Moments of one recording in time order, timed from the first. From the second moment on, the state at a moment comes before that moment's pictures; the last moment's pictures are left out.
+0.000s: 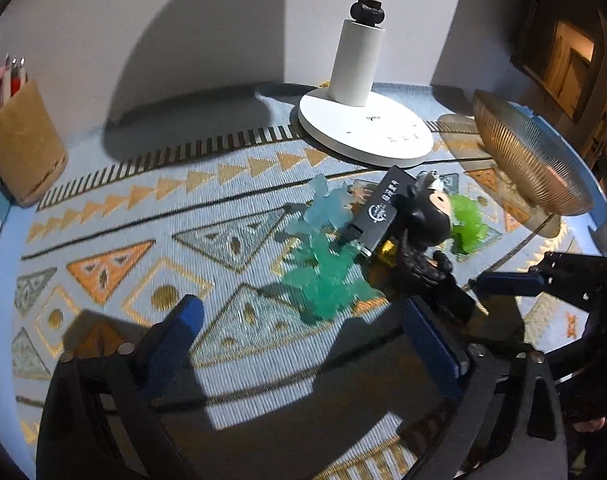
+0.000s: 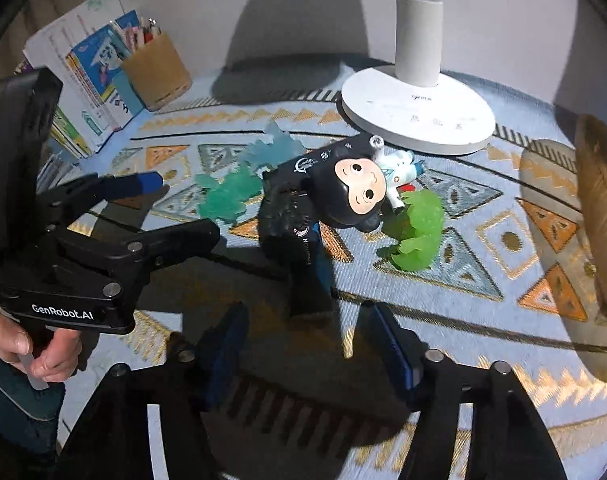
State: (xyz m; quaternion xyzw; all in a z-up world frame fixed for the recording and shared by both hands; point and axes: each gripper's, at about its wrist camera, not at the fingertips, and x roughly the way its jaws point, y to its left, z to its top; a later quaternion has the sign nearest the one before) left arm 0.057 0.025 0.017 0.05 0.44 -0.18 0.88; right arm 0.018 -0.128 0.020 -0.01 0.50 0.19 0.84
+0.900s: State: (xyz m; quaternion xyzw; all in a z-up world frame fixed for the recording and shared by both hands) left arm -0.009 0.003 0.030 0.04 0.42 -0.22 0.88; right arm -0.050 -0.165 0.029 -0.04 0.45 0.15 0.88
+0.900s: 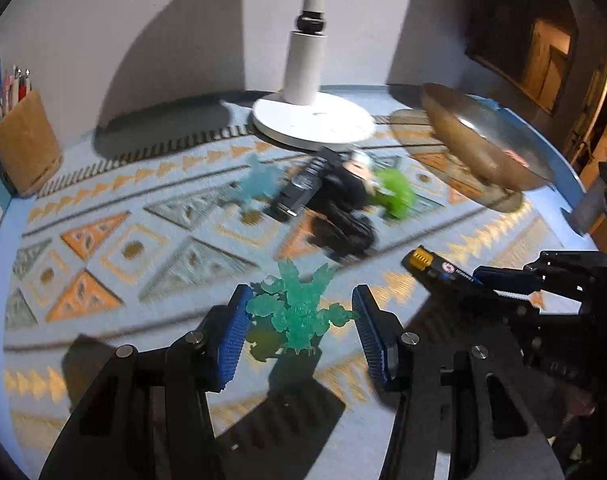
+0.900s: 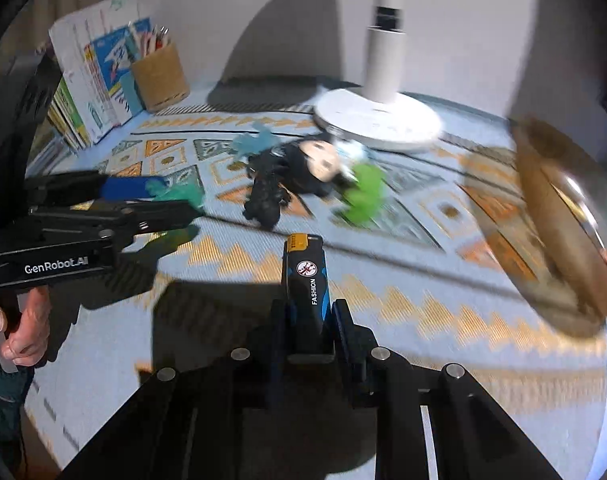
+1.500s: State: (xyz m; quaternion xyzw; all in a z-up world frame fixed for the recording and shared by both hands) left arm -0.037 0.000 0.033 0.01 0.37 -0.22 0.90; right arm -0.072 -0.176 0.018 -0.05 0.46 0.11 0.88
